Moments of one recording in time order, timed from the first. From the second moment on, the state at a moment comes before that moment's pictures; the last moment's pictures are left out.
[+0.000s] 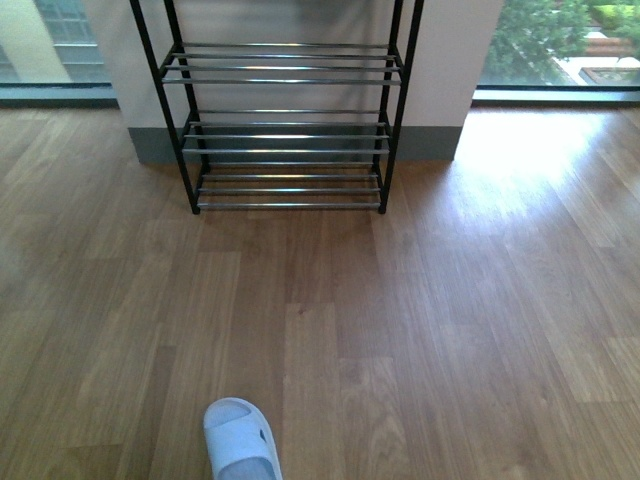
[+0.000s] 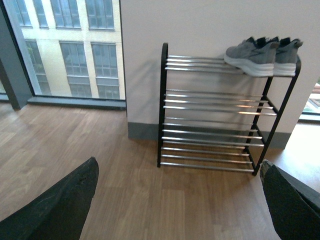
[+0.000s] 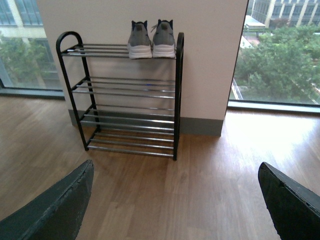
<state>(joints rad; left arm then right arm) 0.00 0.02 0.01 0.00 -0.01 -0.01 0.00 0.01 0.02 0.00 -0.01 0.00</state>
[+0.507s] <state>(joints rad) 0.00 0.02 0.01 0.00 0.00 0.00 0.00 0.00 0.02 0.00 0.00 0.00</state>
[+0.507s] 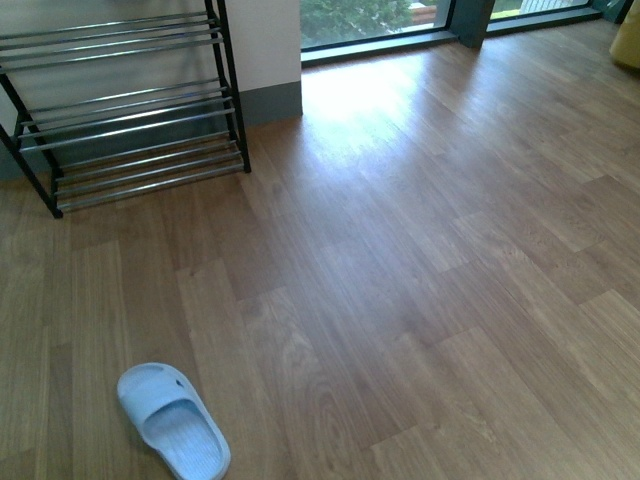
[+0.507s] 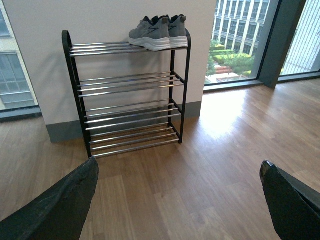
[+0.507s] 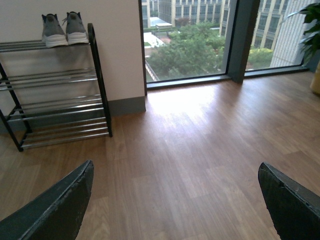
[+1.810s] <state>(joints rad) 0.00 0.02 0.01 0.00 0.00 0.00 0.00 0.00 0.02 0.00 0.00 0.00</state>
